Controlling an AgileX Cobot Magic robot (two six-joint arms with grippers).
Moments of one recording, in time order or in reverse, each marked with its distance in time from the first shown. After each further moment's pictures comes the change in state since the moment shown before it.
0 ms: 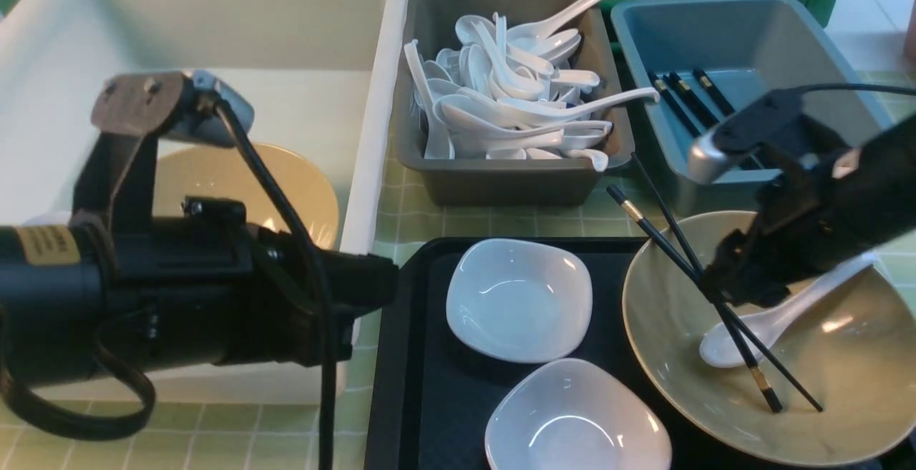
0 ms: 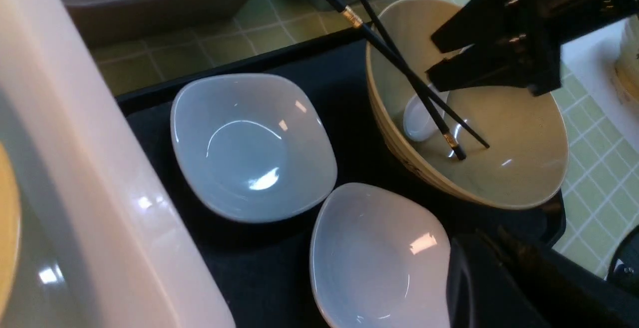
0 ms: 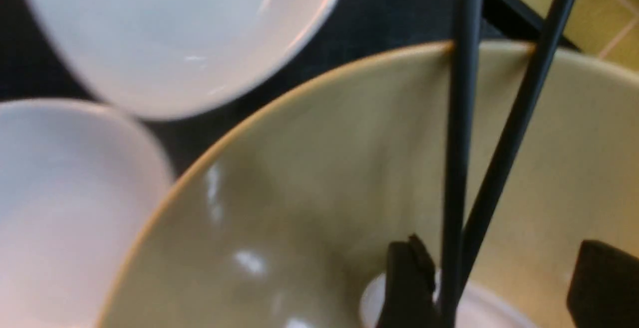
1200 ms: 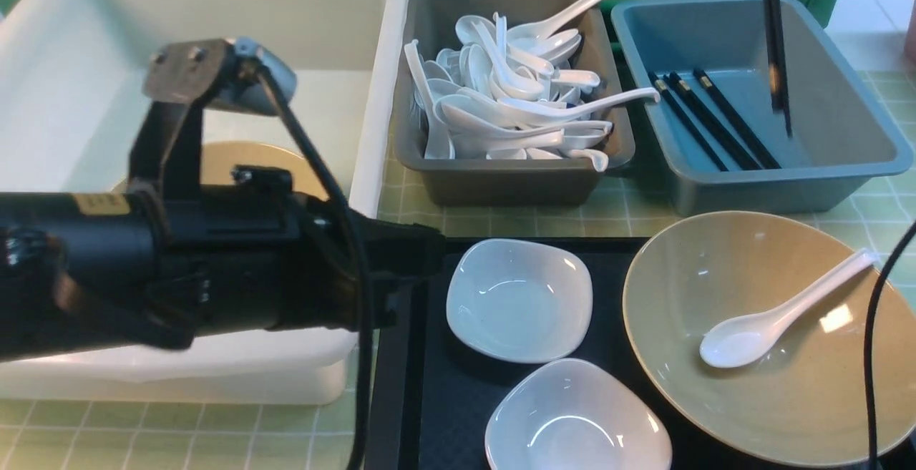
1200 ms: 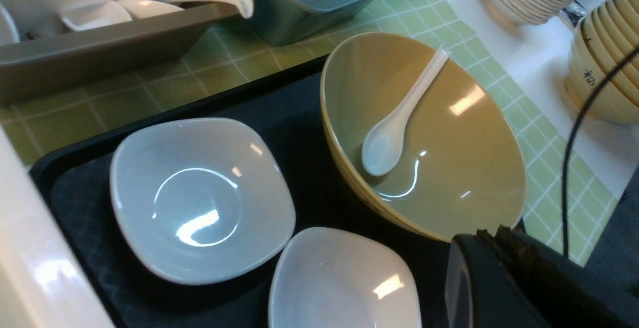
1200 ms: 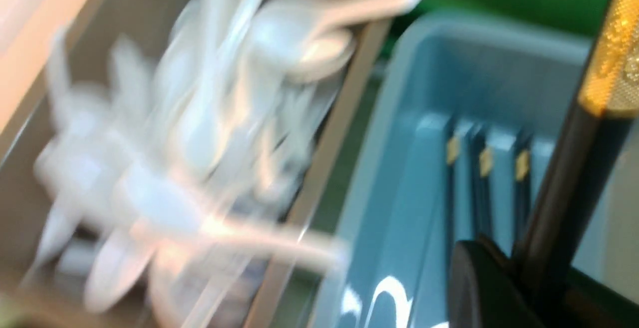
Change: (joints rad) right arm -0.202 0.382 -0.981 0.014 0.200 0.271; left arm 0.000 0.095 -0.007 -0.279 -0.049 0.282
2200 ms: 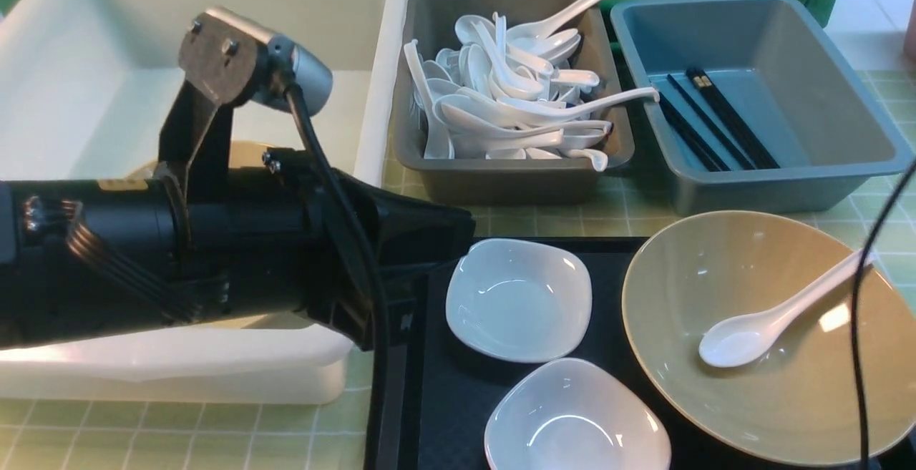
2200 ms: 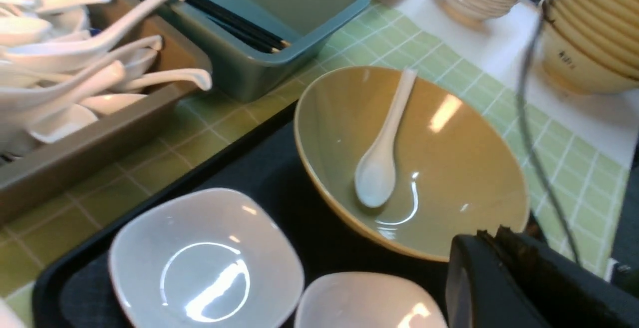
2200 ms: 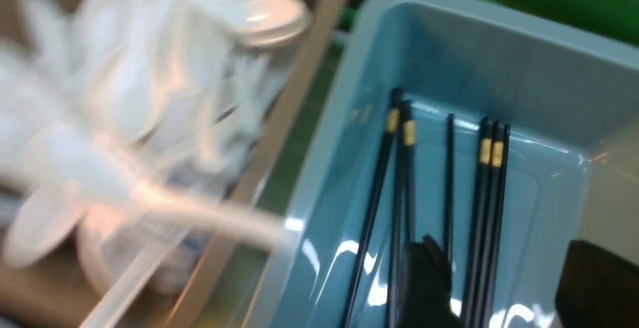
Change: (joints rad) right arm -0.001 0.035 -0.101 -0.031 0.178 -0.166; left arm 0.000 0.013 0.000 -0.137 -0.024 0.337
